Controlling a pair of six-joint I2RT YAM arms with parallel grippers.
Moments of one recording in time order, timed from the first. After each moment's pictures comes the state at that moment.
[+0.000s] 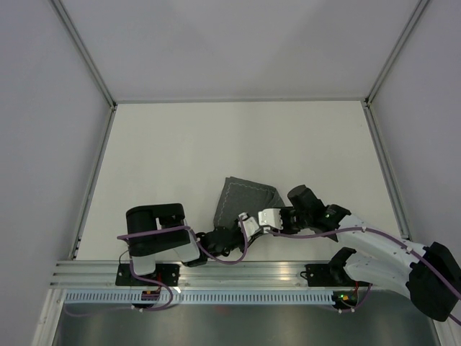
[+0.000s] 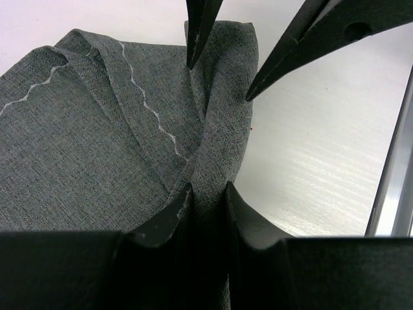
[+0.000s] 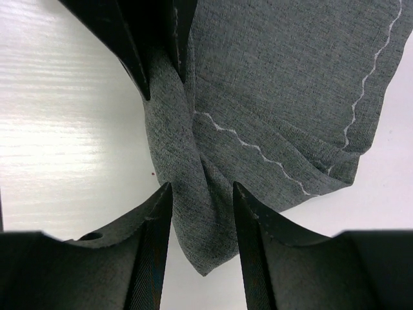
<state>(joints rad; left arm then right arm) -1.30 1.84 0.33 1.27 -0.23 -0.04 0.74 1.00 0.47 -0.39 -0.33 -0.92</state>
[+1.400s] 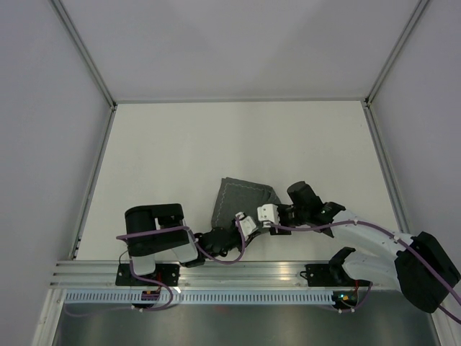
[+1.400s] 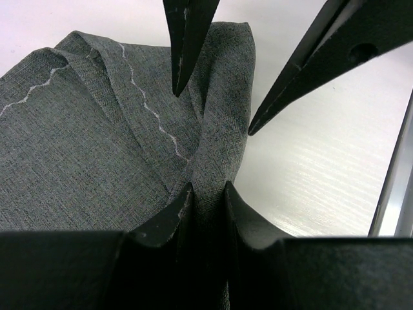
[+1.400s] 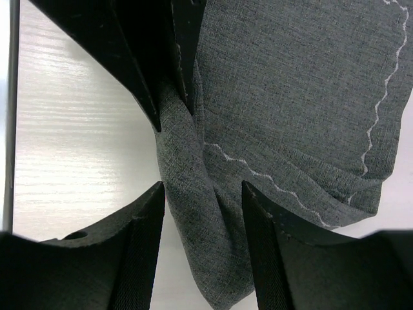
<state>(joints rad) -1.30 1.84 0.30 1.30 -0.25 -0.05 0.66 1.09 0.44 -0.25 -0.54 -0.89</state>
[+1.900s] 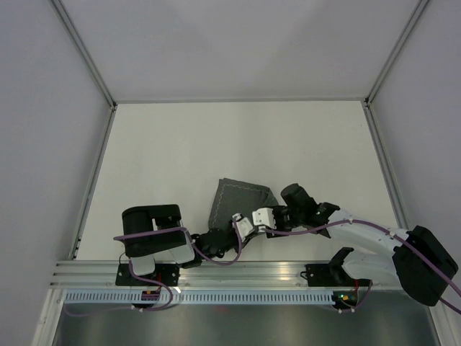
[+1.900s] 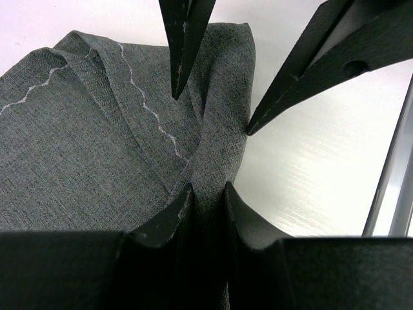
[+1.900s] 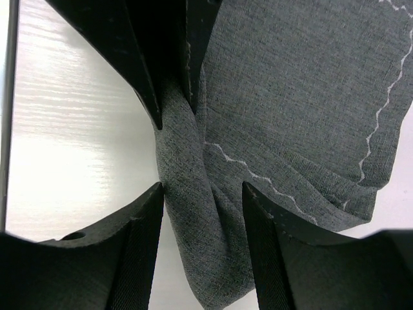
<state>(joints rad) -1.30 1.81 0.27 1.30 -0.25 -0.05 0.75 1.13 0.46 -0.23 -0.48 -0.90</state>
